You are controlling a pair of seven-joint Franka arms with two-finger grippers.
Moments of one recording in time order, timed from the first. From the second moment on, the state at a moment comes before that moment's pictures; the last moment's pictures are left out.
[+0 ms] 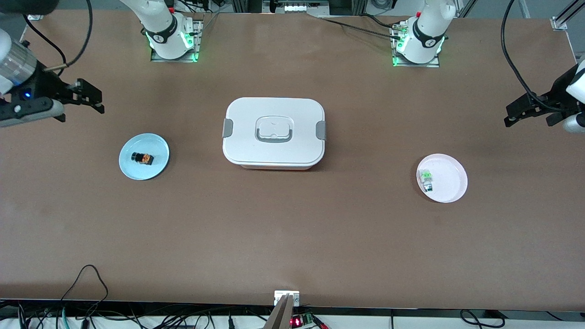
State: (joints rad) left arm 0.02 0.03 -0.01 -1.56 0.01 1.61 -0.03; right arm 0.05 -0.08 -0.01 -1.74 0.02 1.68 -0.19
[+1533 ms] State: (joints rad) left arm 0.02 0.04 -0.01 -1.55 0.01 1.60 -0.03; right arm 0.04 -0.04 0.00 -1.57 0.01 1.55 0.07
